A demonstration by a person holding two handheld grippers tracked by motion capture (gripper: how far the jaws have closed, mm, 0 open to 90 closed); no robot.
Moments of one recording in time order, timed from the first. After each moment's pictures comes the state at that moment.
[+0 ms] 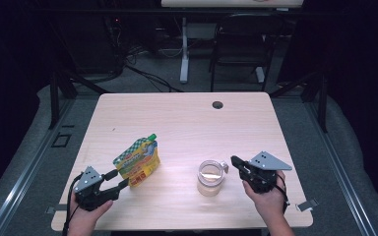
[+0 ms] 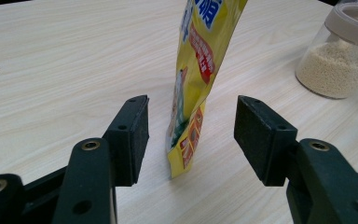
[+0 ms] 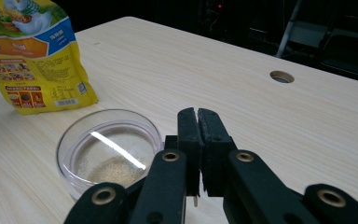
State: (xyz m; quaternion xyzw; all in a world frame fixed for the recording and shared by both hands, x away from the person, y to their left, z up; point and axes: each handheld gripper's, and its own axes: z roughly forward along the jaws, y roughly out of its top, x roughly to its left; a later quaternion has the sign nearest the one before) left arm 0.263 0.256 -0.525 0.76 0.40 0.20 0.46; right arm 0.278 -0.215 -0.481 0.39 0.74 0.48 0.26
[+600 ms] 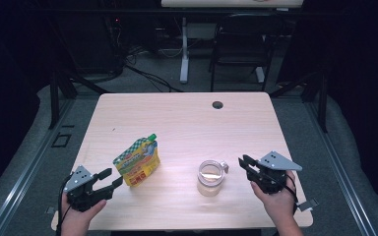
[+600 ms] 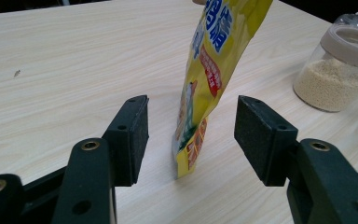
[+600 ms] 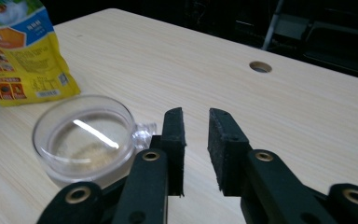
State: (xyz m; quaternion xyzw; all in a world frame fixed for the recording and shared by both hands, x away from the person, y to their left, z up) left arm 0.257 0.269 -0.511 0.75 0.42 0.20 0.48; right arm 0.274 -0.236 -0.476 0.40 0.74 0.46 0.28
